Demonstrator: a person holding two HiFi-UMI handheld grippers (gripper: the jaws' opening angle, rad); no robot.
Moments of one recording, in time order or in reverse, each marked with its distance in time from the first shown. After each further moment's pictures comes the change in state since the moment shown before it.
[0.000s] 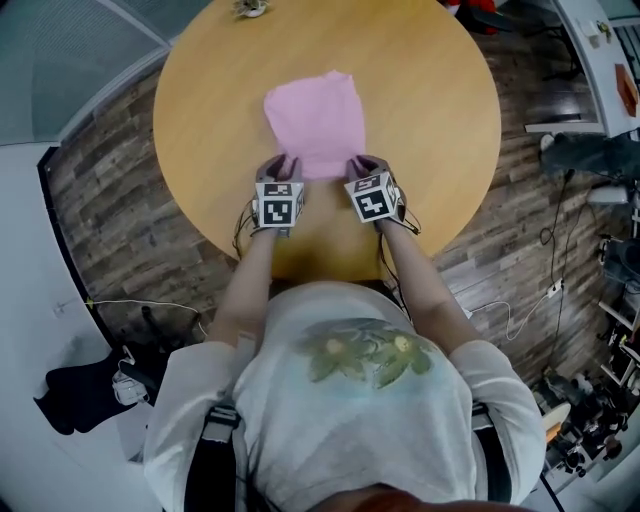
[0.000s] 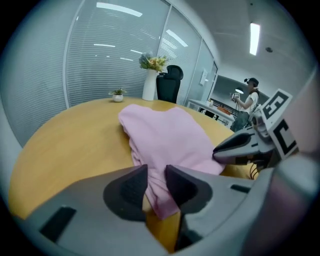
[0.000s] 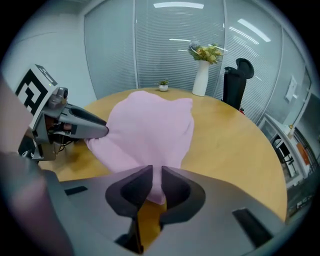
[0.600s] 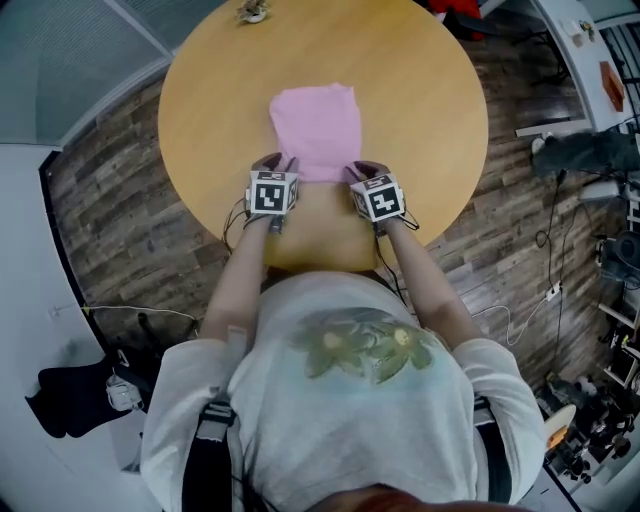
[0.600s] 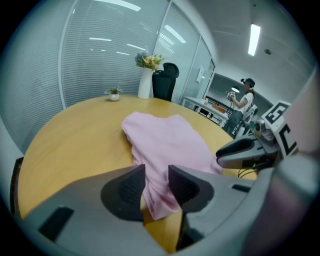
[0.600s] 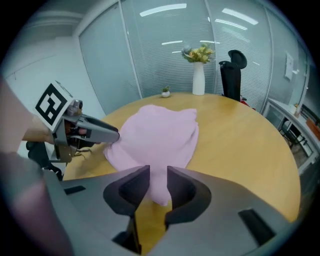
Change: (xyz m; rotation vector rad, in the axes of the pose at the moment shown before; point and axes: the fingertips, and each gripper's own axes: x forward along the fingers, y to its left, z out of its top) left arm -0.034 -0.008 -0.005 0.006 0.060 -0.061; right arm -0.042 0.032 -0.013 0.113 -0.070 0.140
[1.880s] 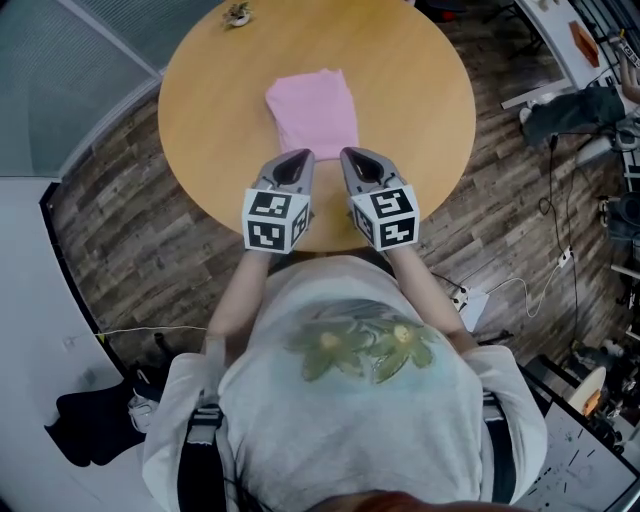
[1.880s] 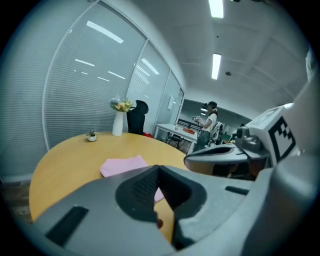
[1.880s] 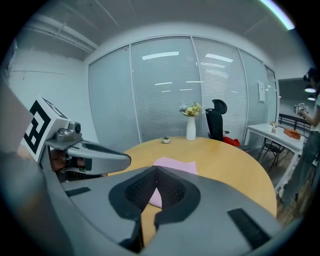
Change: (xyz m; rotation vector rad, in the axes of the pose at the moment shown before) left arm -0.169 -0.093 0.065 0.150 -0.317 -0.229; right arm -0.153 0.101 0.094 0.051 -0.406 -0.152
